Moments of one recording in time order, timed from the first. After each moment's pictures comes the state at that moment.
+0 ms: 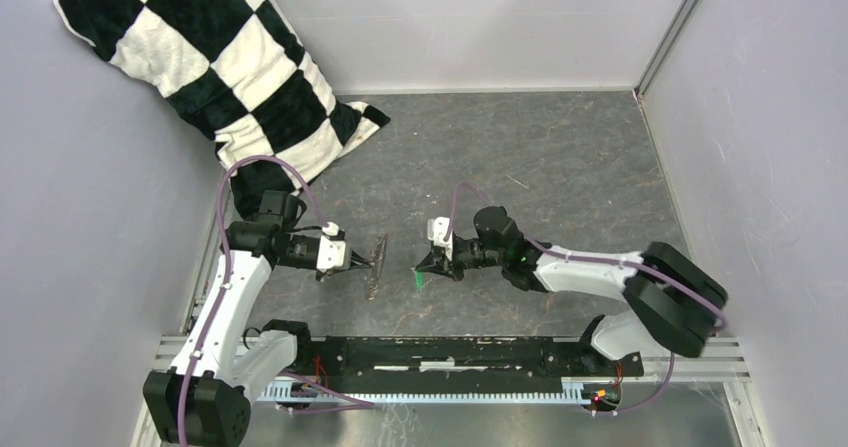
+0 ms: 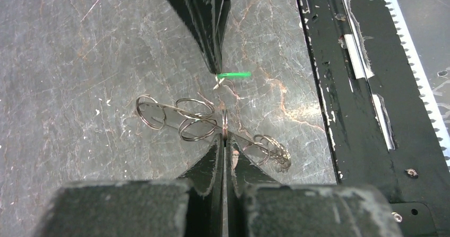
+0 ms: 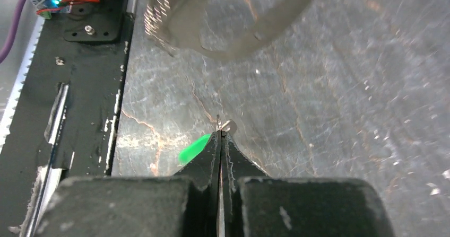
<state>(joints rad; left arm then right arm) -0.09 0.93 0.80 -1.18 1.16 1.56 0.86 1.50 0.59 0.53 -0.66 -0.23</state>
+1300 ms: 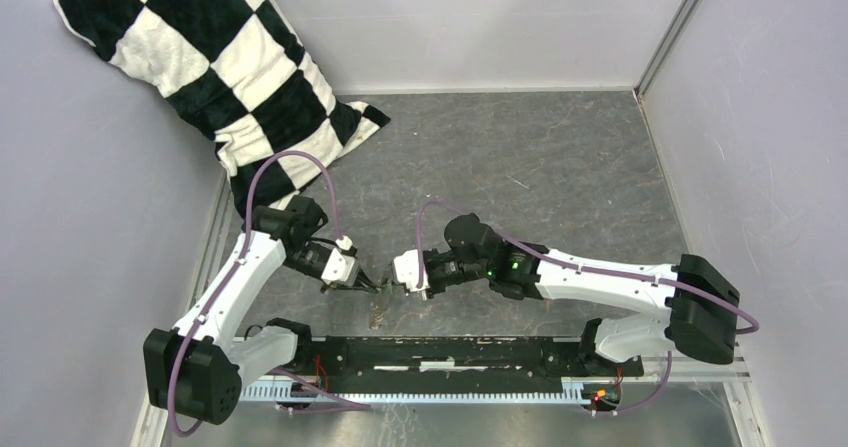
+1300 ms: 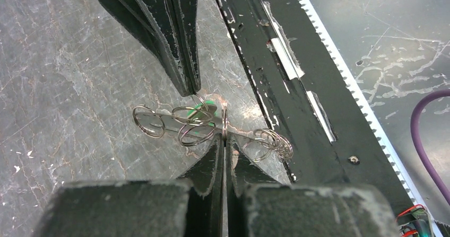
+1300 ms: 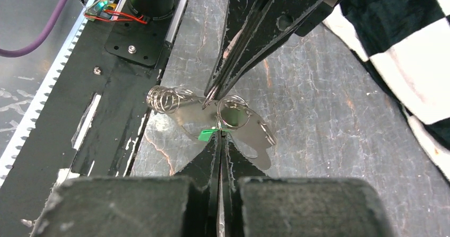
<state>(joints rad) -0.24 1.07 0.82 -1.40 1.16 1.81 1.14 1.33 0.85 0.08 -0.48 -0.54</state>
